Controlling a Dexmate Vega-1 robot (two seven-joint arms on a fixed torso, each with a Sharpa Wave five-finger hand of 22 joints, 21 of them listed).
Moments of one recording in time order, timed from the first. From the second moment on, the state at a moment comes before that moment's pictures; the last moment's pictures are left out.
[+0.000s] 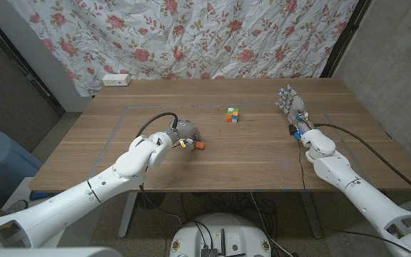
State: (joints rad) left arm 0.87 0.84 0.72 -2.02 1.09 0.35 -0.37; left_hand 0.81 -0.08 0.54 -0.18 0.19 0.72 -0.21 0.30 0.18 0.75 -0.22 0.21 0.18 0.33 -0.04 0.20 0.17 0.08 -0.04 0.19 0.17; right arm -0.86 -0.53 -0.35 -1.30 0.61 0.32 -0.03; right_hand 0.06 0.09 0.34 -0.03 0.20 0.14 -0.09 0.19 0.17 0.13 -0.03 0.19 0.18 0.01 0.05 0.22 0.29 0.22 0.05 0.19 0.16
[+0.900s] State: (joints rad) left arm 0.90 0.85 0.71 -2.00 1.09 0.36 -0.25; left_hand 0.90 -0.08 0.46 -0.17 0.19 0.96 -0.23 0.29 0.18 0.94 -0.22 0.20 0.18 0.45 -0.05 0.20 0.17 0.18 -0.04 0.19 0.17; right arm -0.87 -0.52 -0.34 -1.30 0.60 0.33 -0.06; right_hand 0.06 0.09 0.34 -0.03 0.20 0.15 -0.10 0.19 0.17 0.14 -0.03 0.19 0.18 0.01 0.05 0.22 0.29 0.22 0.05 0.19 0.16
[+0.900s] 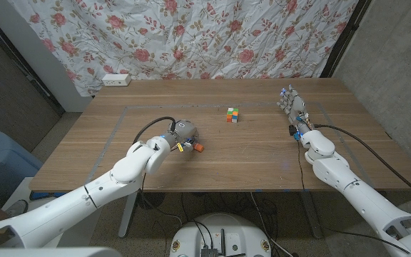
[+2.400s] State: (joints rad) left arm 0.92 0.84 0.71 -2.05 1.16 0.42 -0.29; left_hand 0.94 -0.04 0.42 -0.17 0.19 1.01 -0.21 0.27 0.18 1.07 -0.19 0.21 0.19 0.53 -0.05 0.21 0.17 0.24 -0.04 0.19 0.17; right arm -0.88 -0.56 -0.34 -1.32 0.59 0.33 -0.04; right_hand 0.06 0.09 0.34 -0.03 0.20 0.16 -0.10 0.19 0.17 0.14 -0.03 0.19 0.18 0.01 0.06 0.22 0.28 0.23 0.06 0.19 0.16
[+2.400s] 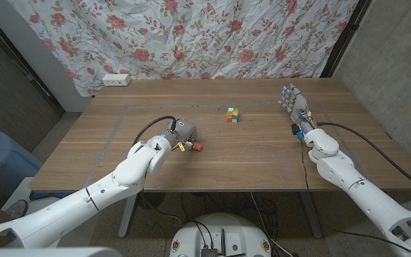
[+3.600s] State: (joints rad) left arm 0.95 0.78 0.66 -2.10 1.11 0.51 -0.24; left_hand 0.94 -0.04 0.40 -0.17 0.18 1.03 -0.20 0.24 0.18 1.09 -0.18 0.21 0.19 0.54 -0.05 0.21 0.17 0.24 -0.04 0.19 0.17; right arm -0.90 -0.64 -0.35 -1.42 0.52 0.30 -0.02; right_hand 0.06 0.09 0.34 -0.05 0.20 0.16 -0.10 0.19 0.17 0.15 -0.02 0.19 0.18 0.02 0.02 0.22 0.27 0.23 0.06 0.19 0.16
